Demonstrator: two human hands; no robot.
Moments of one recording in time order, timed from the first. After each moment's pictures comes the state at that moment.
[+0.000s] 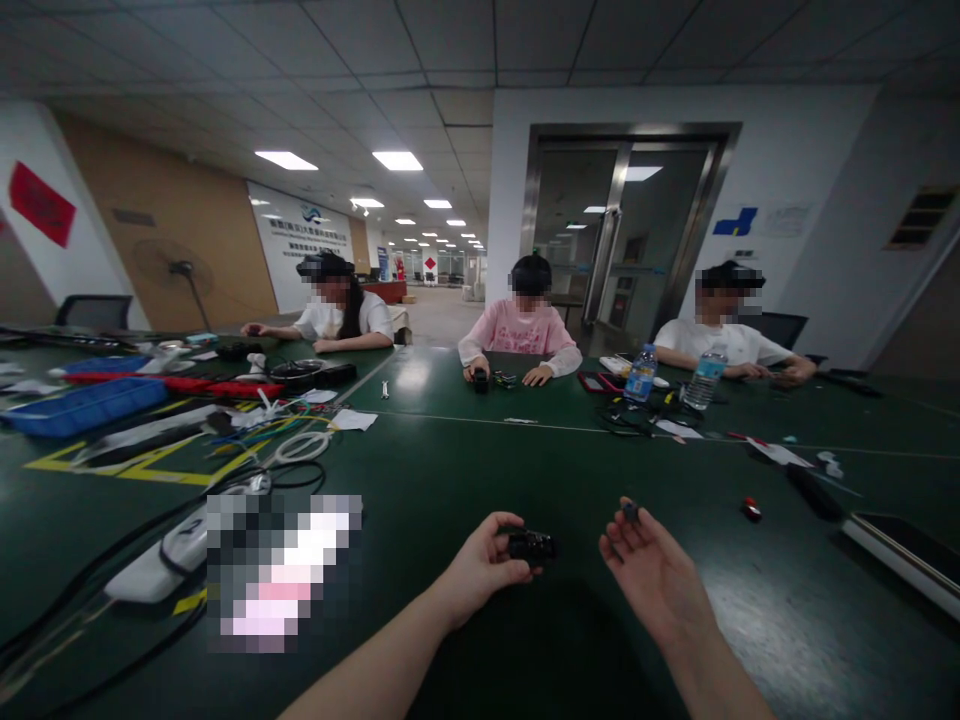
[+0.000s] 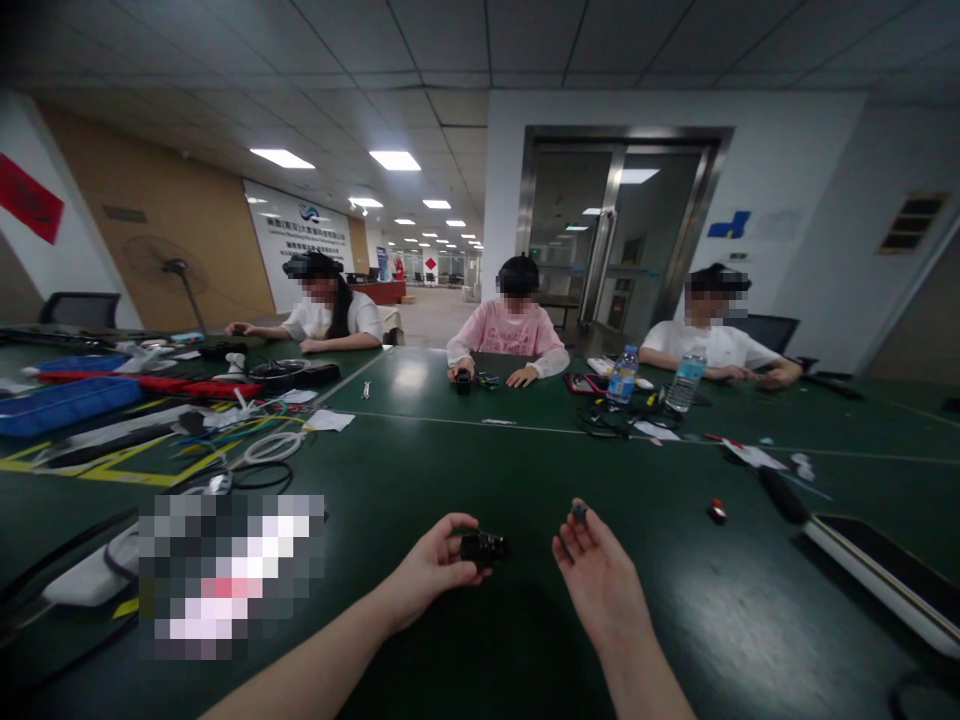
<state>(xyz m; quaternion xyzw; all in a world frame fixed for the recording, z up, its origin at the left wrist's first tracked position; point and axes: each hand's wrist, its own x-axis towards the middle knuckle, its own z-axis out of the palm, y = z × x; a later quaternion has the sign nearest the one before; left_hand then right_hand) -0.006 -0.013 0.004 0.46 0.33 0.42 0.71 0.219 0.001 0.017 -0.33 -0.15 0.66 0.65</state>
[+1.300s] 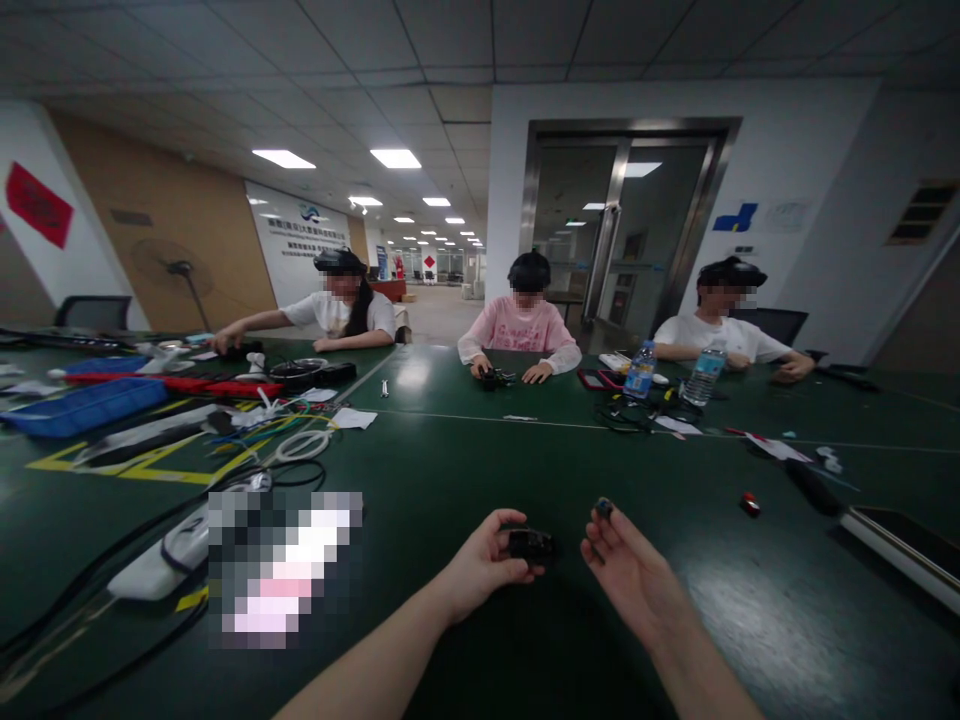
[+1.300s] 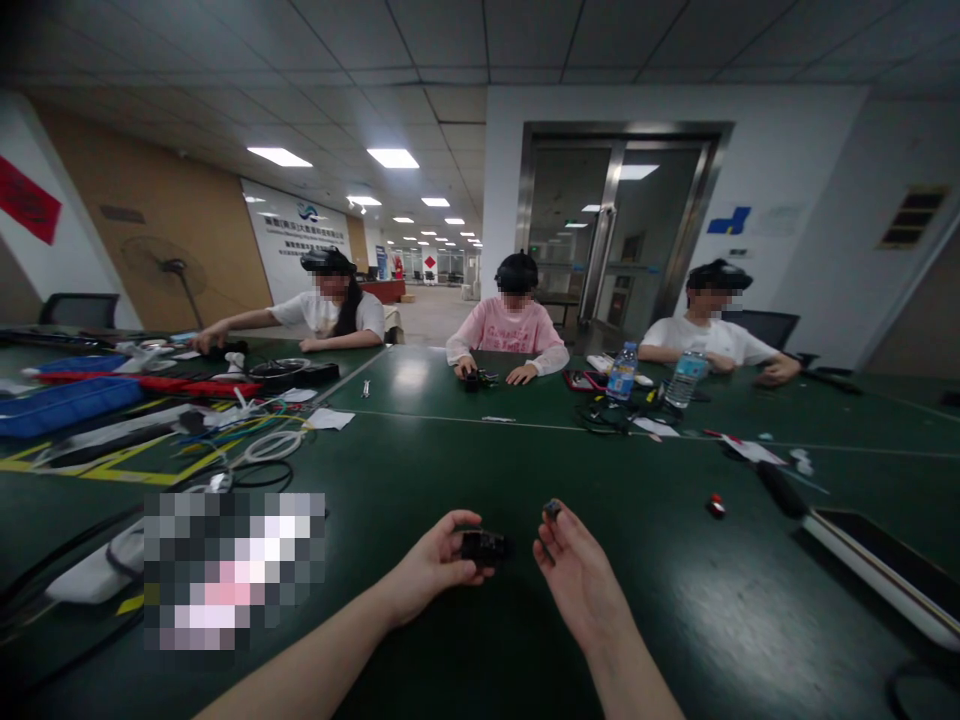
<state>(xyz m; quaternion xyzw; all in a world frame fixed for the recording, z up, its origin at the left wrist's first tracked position) -0.006 -0.010 -0.005 0.49 0.29 0.42 0.71 0.204 -0.004 0.013 -0.33 -0.22 0.69 0.61</state>
